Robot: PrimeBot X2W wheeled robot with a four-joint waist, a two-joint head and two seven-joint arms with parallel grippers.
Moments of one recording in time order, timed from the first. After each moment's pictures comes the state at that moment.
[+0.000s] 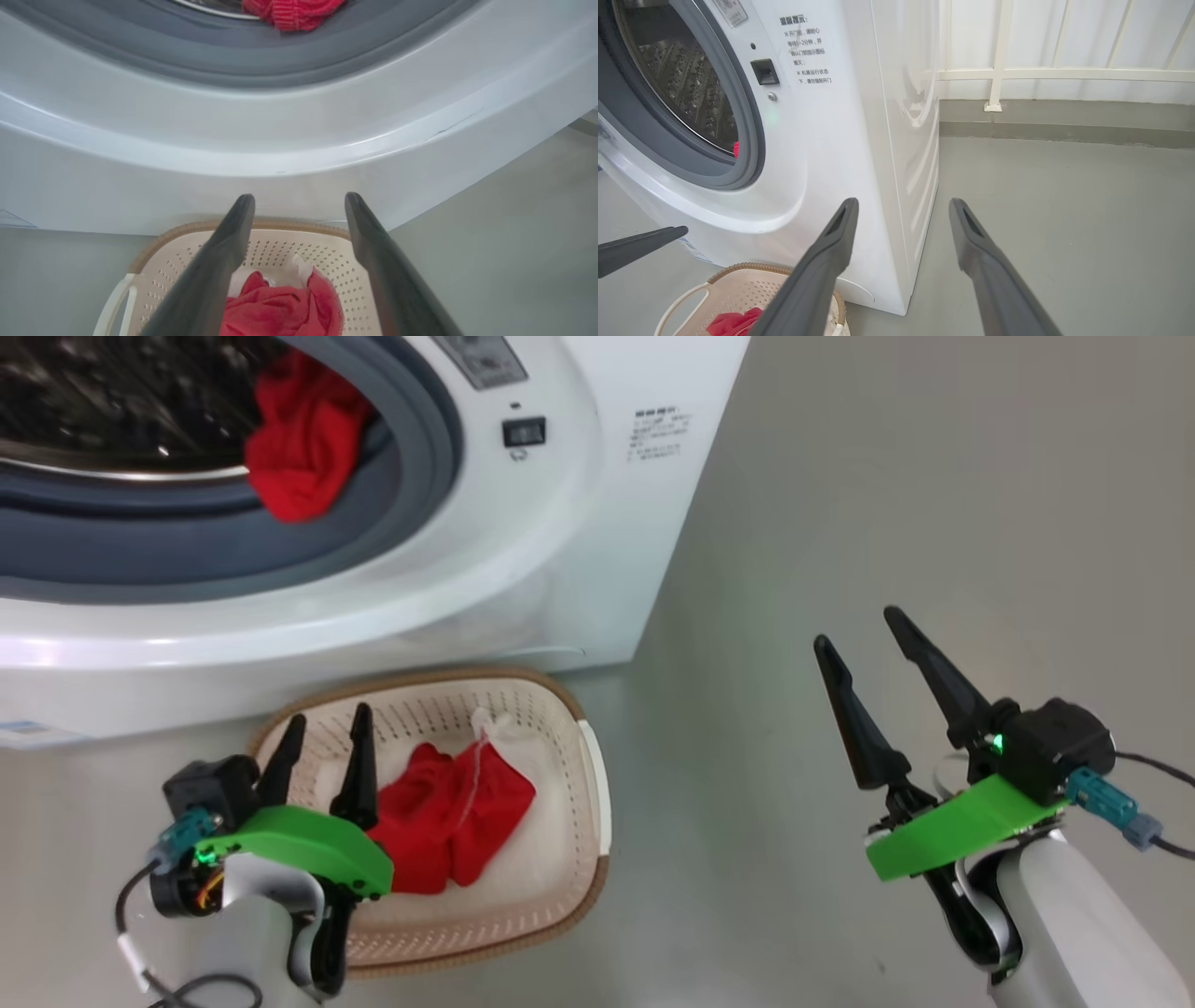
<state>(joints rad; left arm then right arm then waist) -0.52 0.04 -0.07 0.78 -0.42 -0.09 -0.25 -0.32 -0.16 0.22 0.23 0.37 0.13 -0.26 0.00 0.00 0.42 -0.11</state>
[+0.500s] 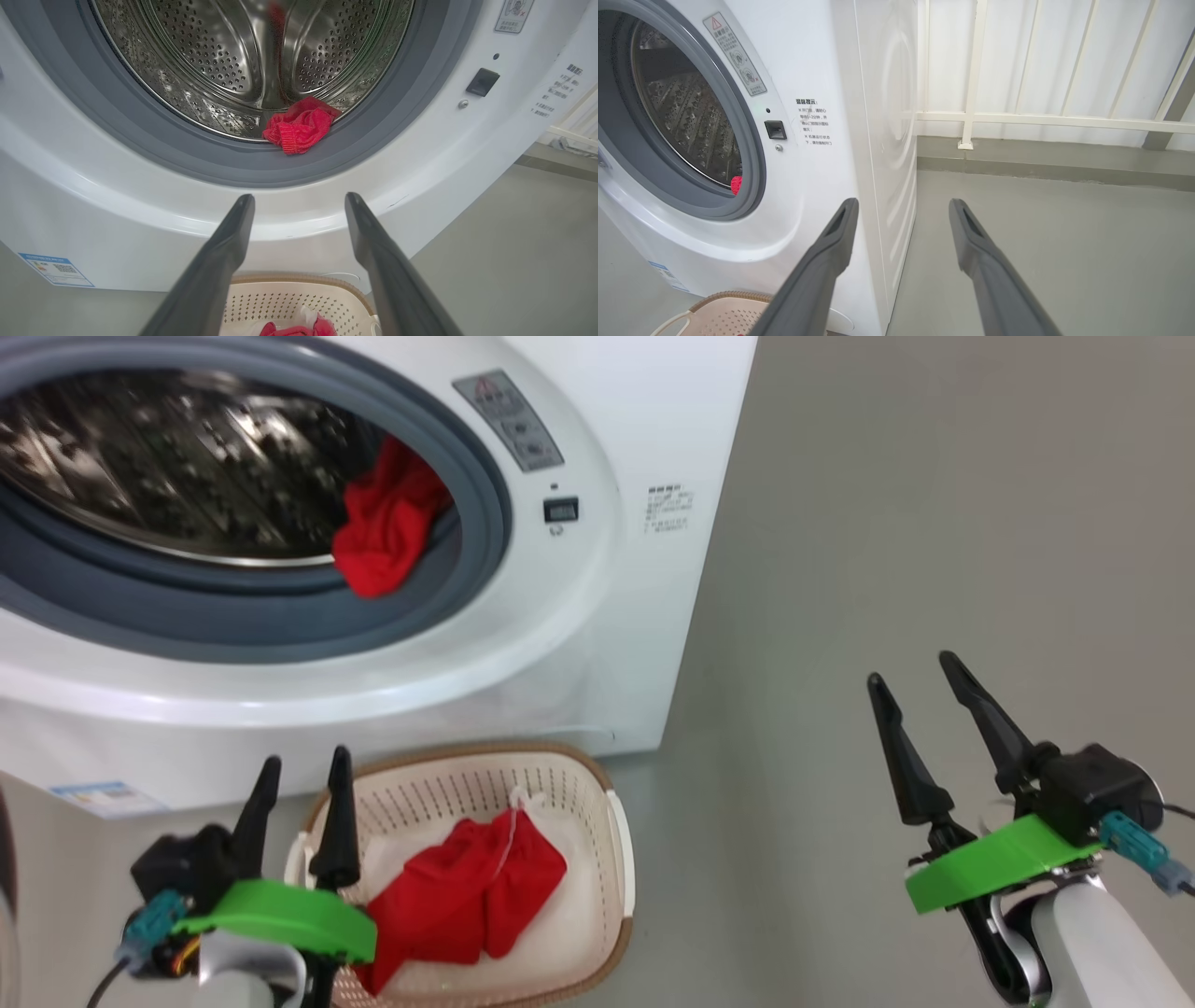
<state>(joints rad) -0.31 0.03 0.01 0.49 -0.35 -0.09 -0.25 -0.22 -0.14 0.11 0.23 0.30 0.13 -0.26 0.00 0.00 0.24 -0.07</state>
